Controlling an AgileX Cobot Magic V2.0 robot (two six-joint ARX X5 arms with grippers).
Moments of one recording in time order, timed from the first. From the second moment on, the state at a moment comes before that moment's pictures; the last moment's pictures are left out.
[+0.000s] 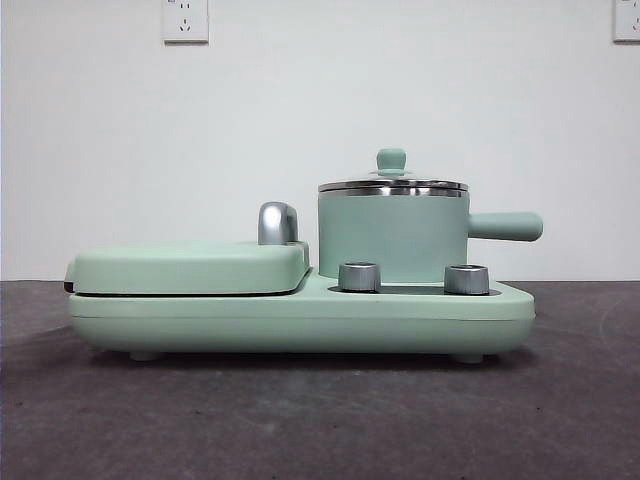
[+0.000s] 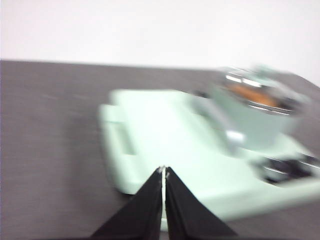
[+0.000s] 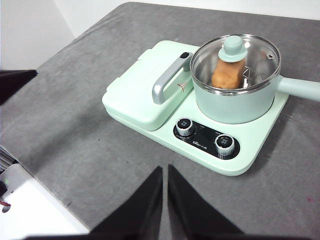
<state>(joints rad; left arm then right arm) -0.23 0.22 0.38 -0.31 0.10 -0.15 0.45 0.58 1.12 -1.00 -0.28 0.16</state>
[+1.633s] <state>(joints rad) -0.01 0.00 0.03 -0.18 0.08 -0.07 0.14 0.38 0.73 -0.48 -0.28 0.13</state>
